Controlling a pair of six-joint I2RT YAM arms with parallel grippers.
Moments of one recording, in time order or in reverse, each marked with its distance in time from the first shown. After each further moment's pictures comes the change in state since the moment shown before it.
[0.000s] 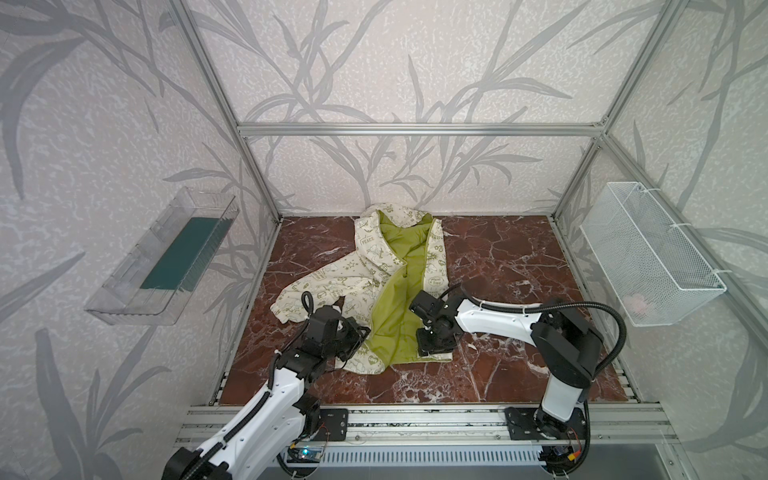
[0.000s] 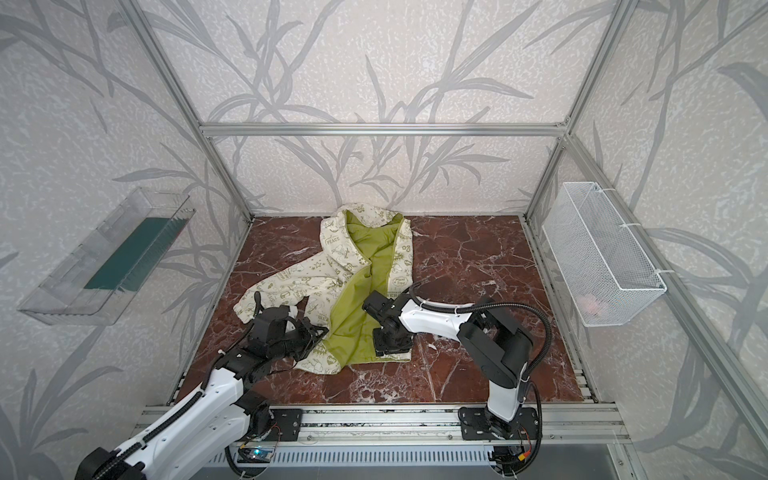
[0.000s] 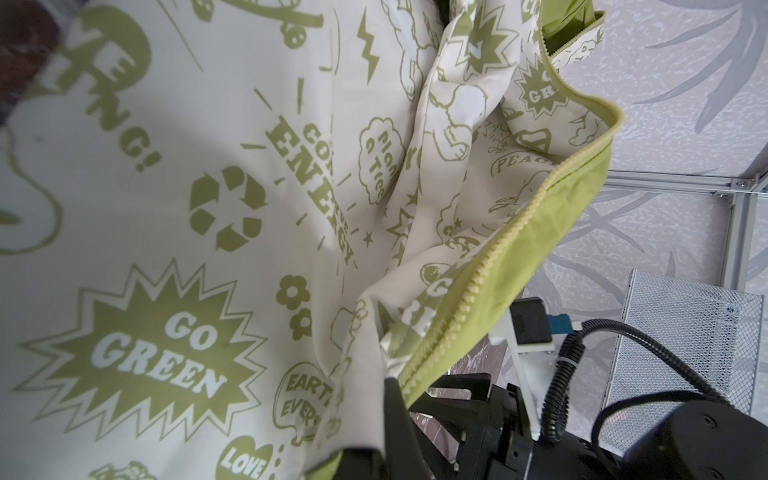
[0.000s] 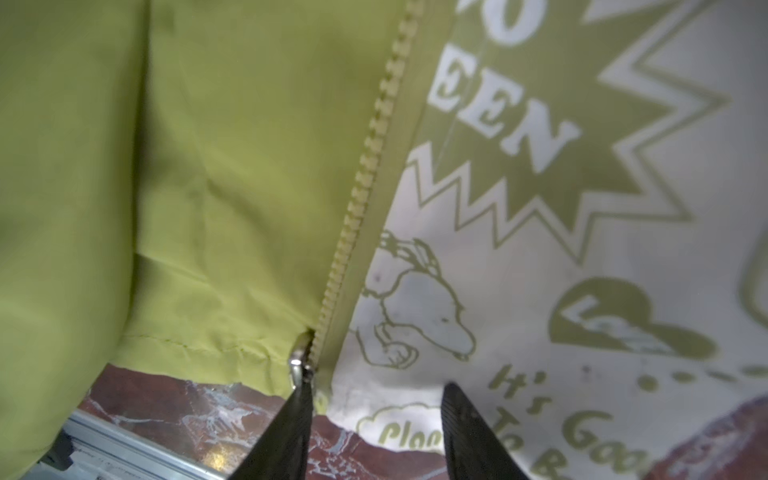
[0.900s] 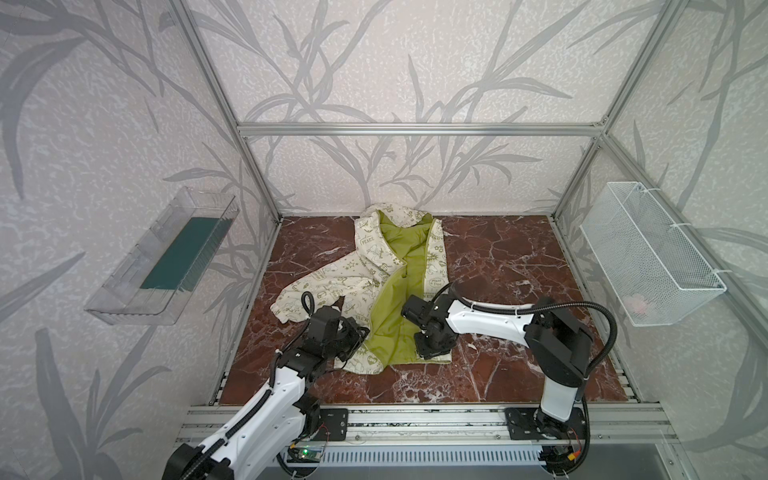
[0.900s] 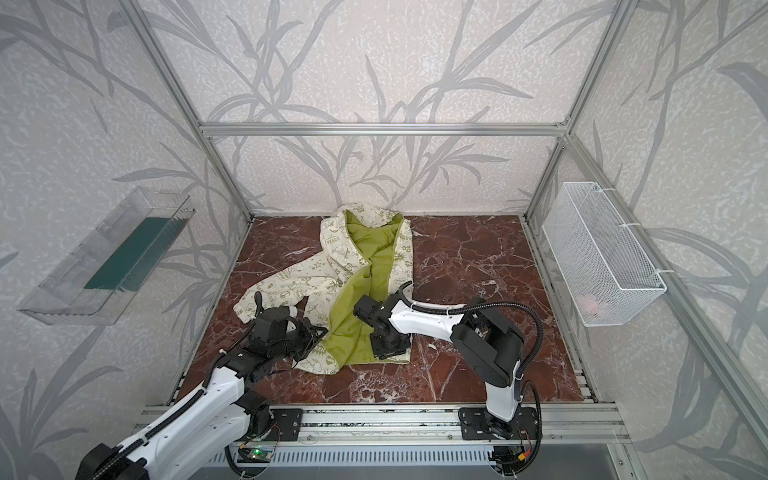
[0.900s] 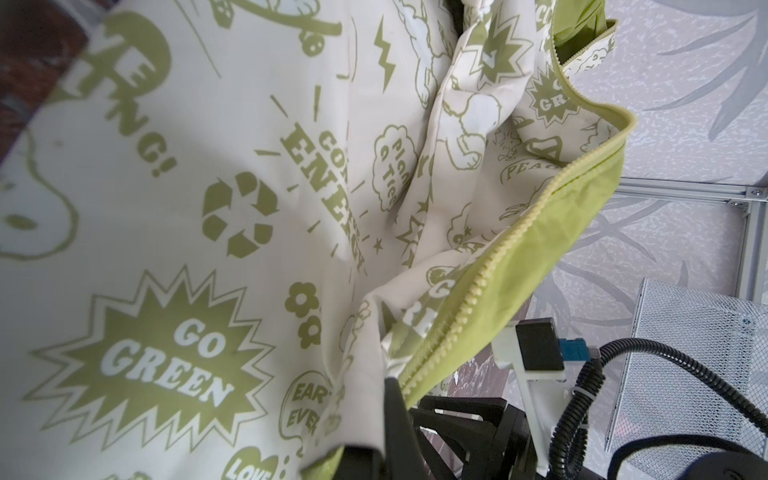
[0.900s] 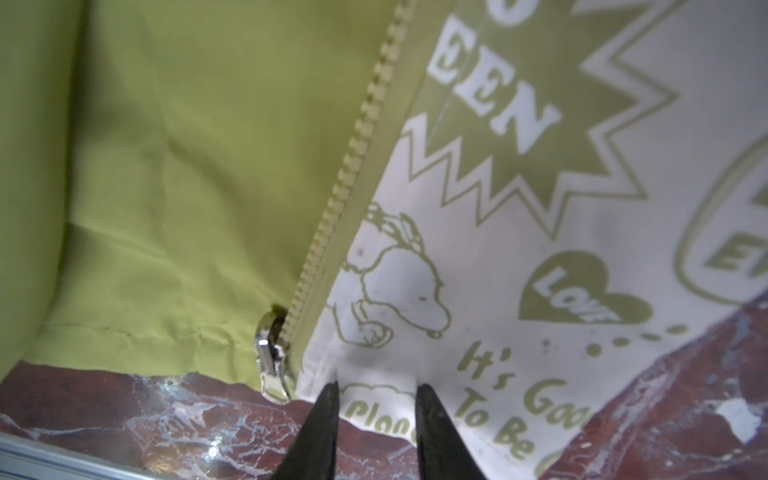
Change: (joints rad) left arm 0.000 0.031 -0.004 0.010 -0.013 0.003; right arm 0.068 0.037 0.079 -0.141 0.113 -0.010
